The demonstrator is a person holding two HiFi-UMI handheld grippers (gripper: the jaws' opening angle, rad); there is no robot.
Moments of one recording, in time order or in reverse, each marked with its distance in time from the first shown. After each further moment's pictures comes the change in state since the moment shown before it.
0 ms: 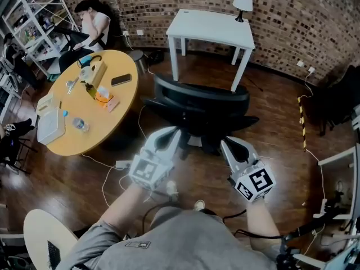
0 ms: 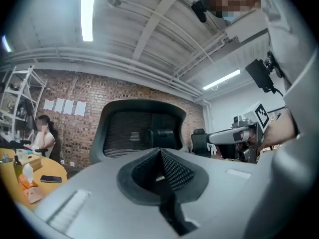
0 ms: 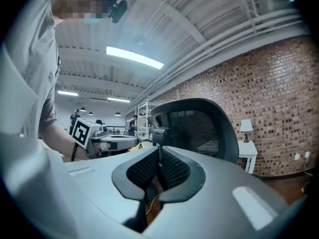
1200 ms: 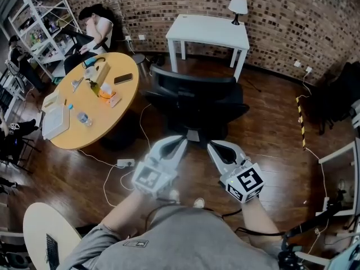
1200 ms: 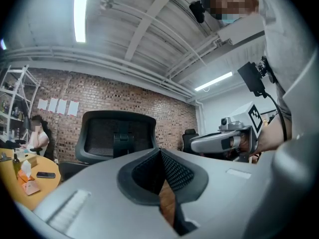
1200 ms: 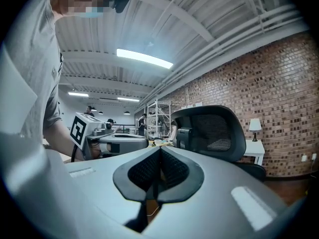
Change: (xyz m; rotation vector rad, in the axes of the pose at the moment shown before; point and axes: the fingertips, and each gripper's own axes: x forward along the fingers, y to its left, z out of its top) left arm -0.048 -0.095 0.005 -0.009 0.045 -0.063; right arm -0.045 0.069 0.000 -0.024 0.025 0.104
